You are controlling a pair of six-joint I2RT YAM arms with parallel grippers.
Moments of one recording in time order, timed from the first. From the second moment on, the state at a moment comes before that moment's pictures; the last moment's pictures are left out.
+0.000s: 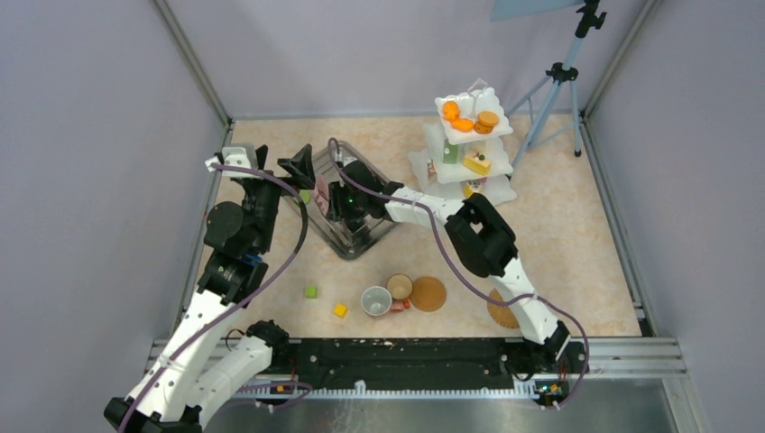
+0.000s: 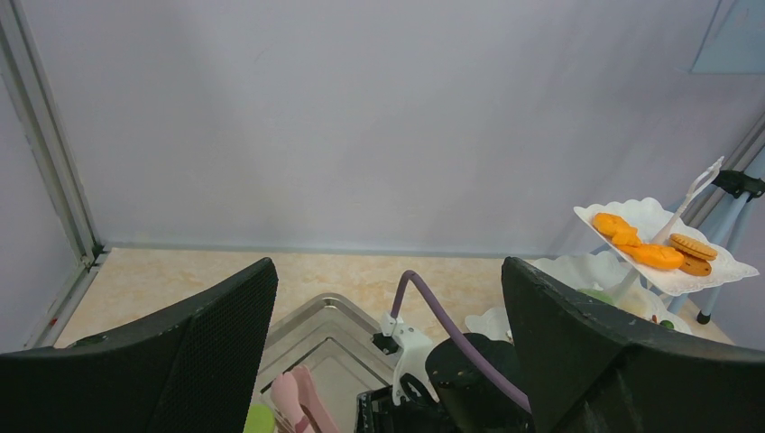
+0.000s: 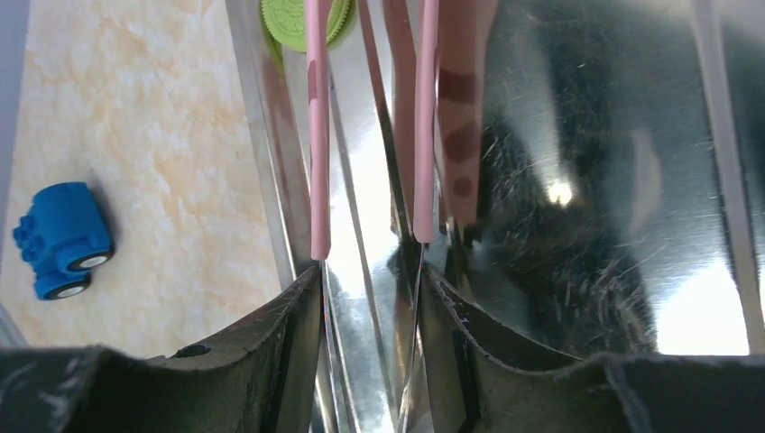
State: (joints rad) left arm -0.42 0.73 0.83 0.20 -0.28 -0.12; right arm 0.88 2.36 1.85 -0.16 -0.09 0.55
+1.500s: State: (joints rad) left arm -0.42 0.72 0.83 0.20 -0.28 -0.12; right arm 0.94 2.50 2.29 -0.38 -0.24 0.69
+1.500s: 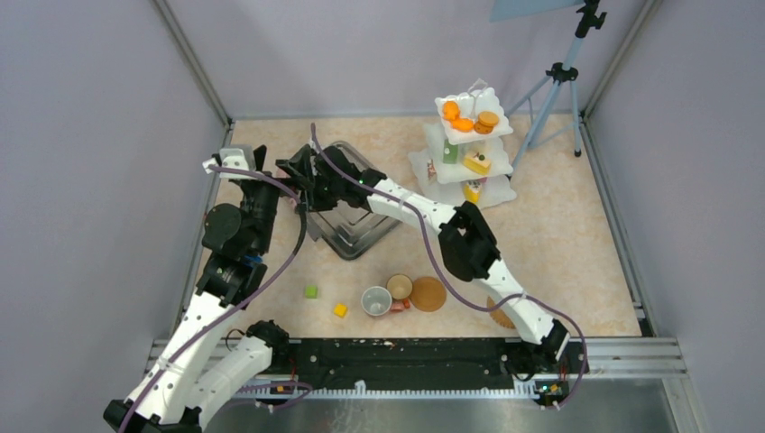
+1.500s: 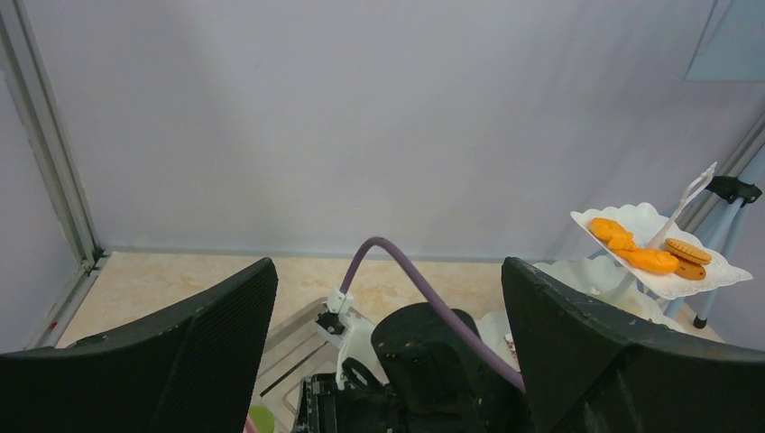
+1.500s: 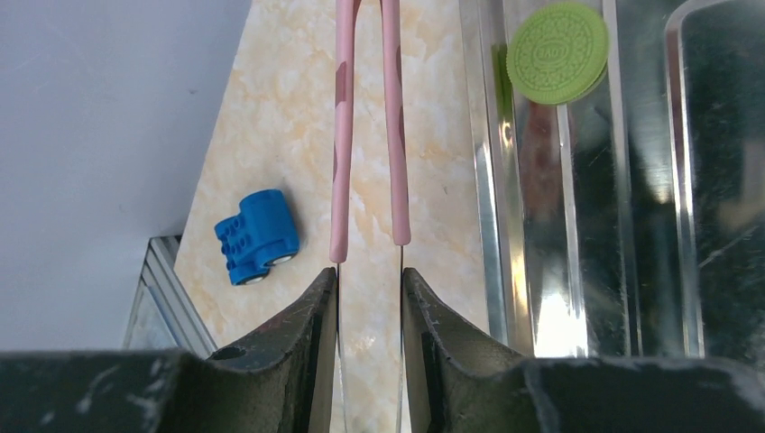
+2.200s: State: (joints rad) left arm -0.42 0.72 0.83 0.20 -0.28 -0.12; right arm 0.92 2.60 2.38 -0.56 -0.28 0.88
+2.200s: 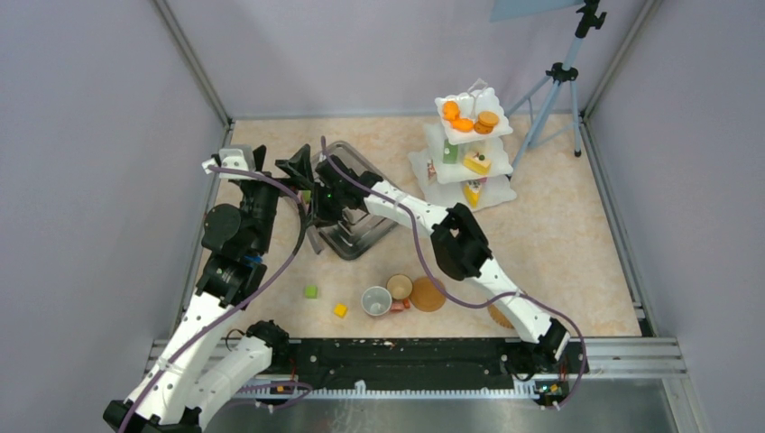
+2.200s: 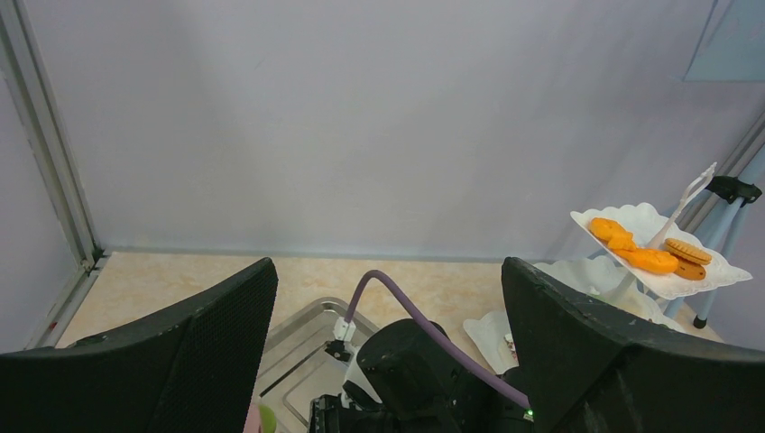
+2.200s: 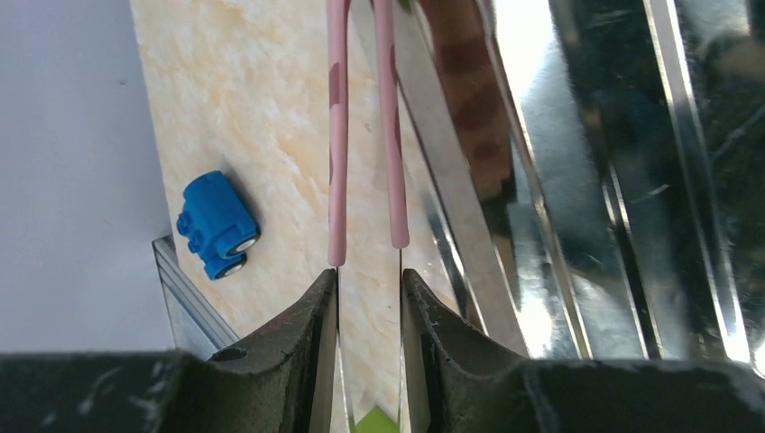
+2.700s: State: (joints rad) left arm -0.42 0.72 0.83 0.20 -0.28 -0.12; right arm 0.88 2.52 2.25 -0.67 -0.22 0.76
